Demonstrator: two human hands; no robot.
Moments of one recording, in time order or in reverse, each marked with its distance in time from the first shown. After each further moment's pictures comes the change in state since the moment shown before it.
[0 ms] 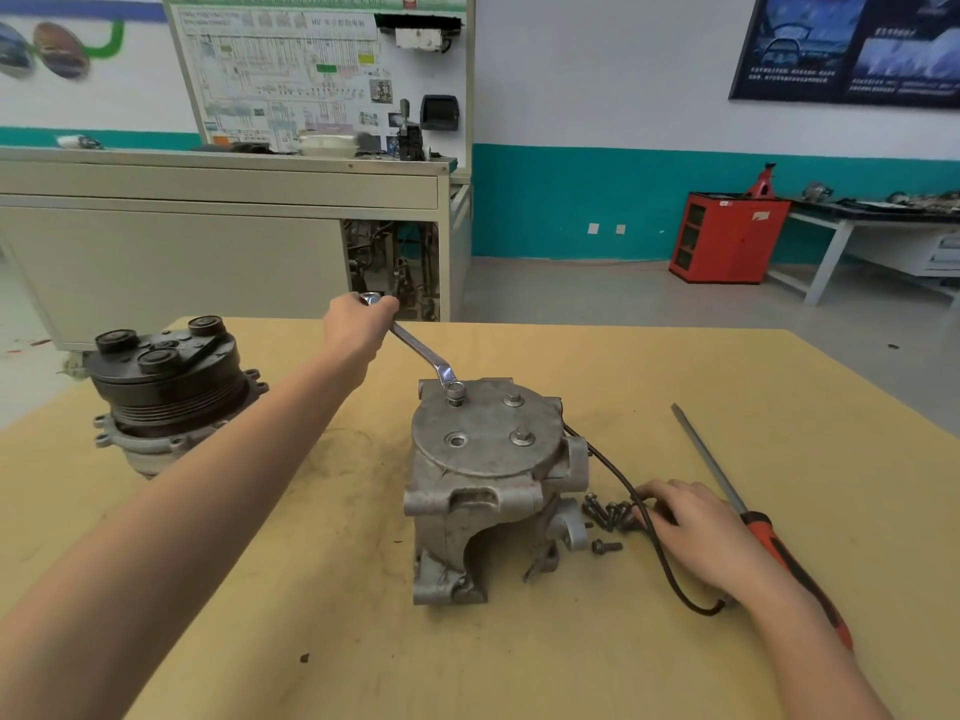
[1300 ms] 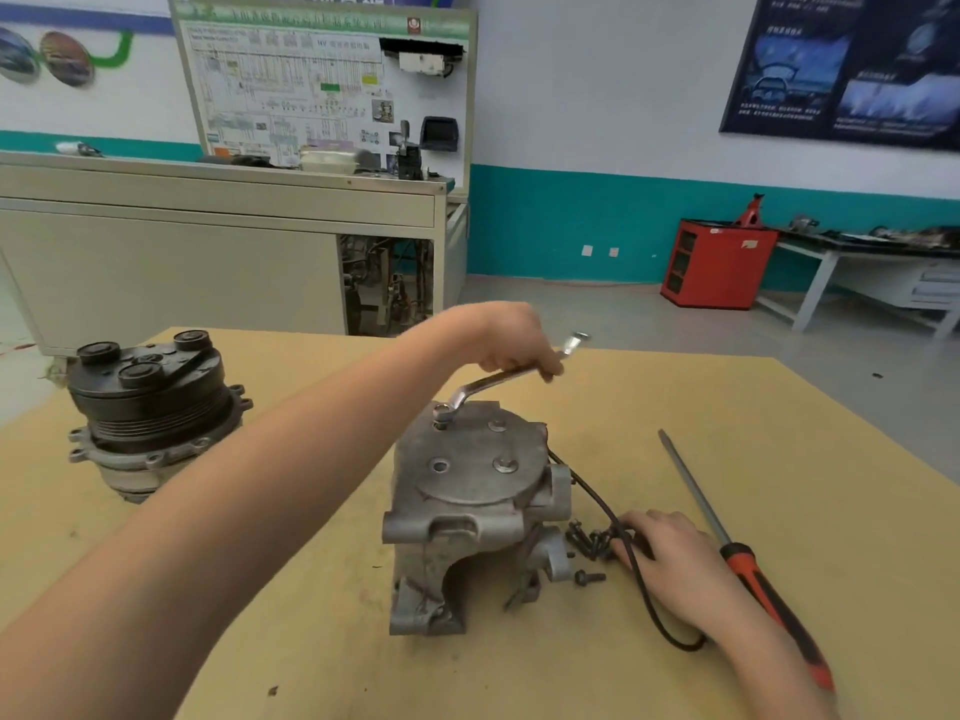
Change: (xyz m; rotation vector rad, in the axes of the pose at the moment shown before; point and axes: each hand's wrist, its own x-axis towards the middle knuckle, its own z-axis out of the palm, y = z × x) left_hand -0.057 0.093 0.082 0.732 -0.829 0.294; right_hand 0.001 0.000 0.006 -0.057 0.053 -0.051
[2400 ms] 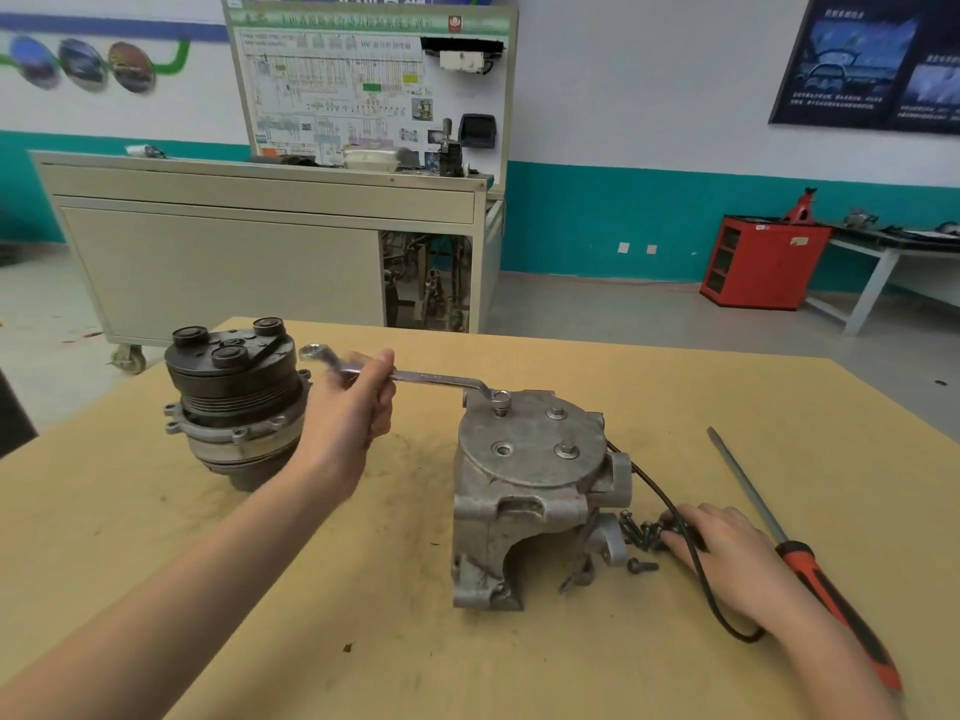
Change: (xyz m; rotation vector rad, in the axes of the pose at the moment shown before) left_hand -0.132 -0.139 0.044 -1.258 0.780 0.082; right_hand 0.000 -0.004 -0.003 -0.026 -0.051 0.015
